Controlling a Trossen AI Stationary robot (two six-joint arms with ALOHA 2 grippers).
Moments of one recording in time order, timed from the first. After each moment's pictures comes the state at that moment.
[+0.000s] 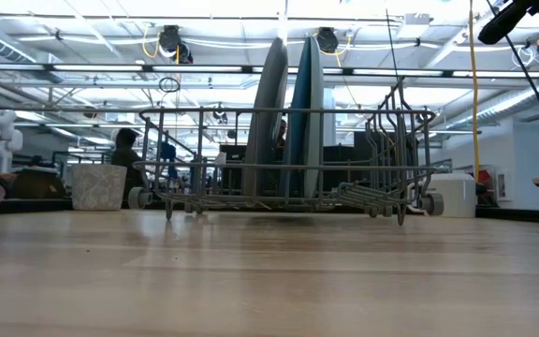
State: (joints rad) left arm -0.49 1.26 1.75 -1.06 -0.68 0.19; right arm 0.01 0.09 0.02 0.95 0.00 0.20
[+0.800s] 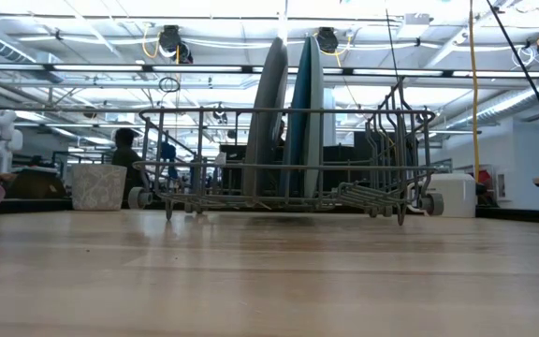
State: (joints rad) left arm 0.03 0.98 1.26 -0.51 -0.12 0.04; right arm 0.01 0.60 0.74 0.14 0.04 -0.27
